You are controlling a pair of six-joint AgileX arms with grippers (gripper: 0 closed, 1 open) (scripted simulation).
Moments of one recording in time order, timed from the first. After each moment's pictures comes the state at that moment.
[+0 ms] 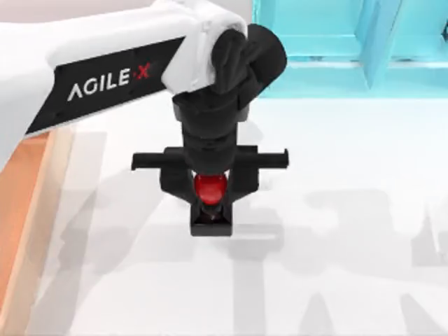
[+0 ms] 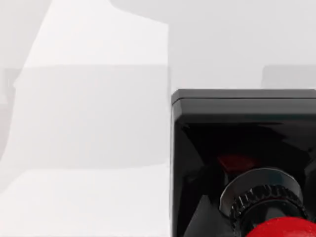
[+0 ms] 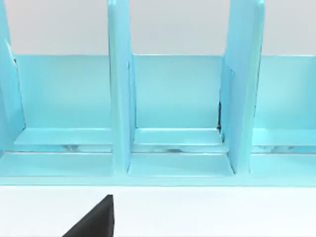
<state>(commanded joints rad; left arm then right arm) -0.71 2.05 1.66 -1.19 0.00 -0.69 0.00 0.00 0.00 0.00 0.00 0.00</state>
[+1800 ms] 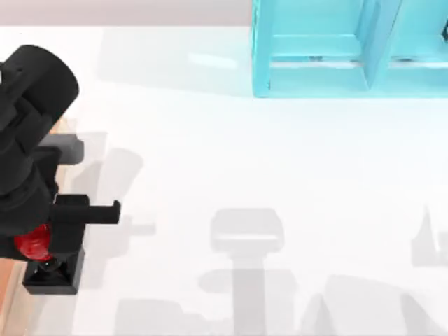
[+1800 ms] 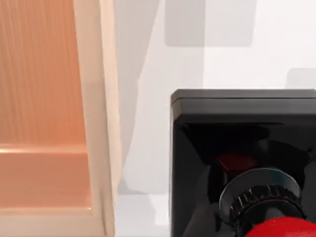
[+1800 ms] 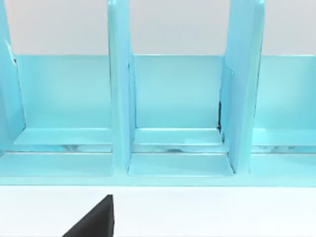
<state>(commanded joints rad) -0.40 1.37 1.06 -1.26 0.00 -0.38 0.00 0.00 0.00 0.00 0.00 0.00</state>
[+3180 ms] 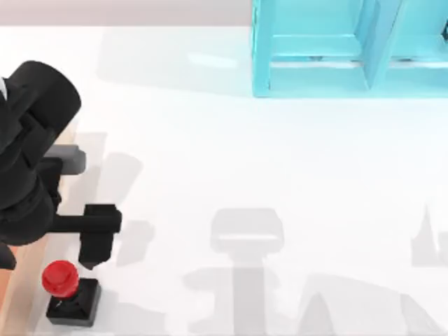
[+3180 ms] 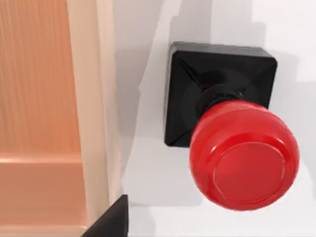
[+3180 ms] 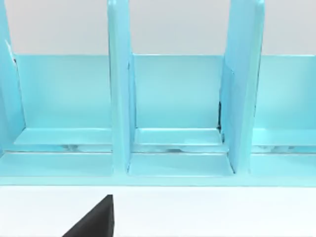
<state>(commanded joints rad) -0.40 1.38 1.00 -1.20 0.00 -0.38 0.00 0.00 0.00 0.00 0.00 0.00</state>
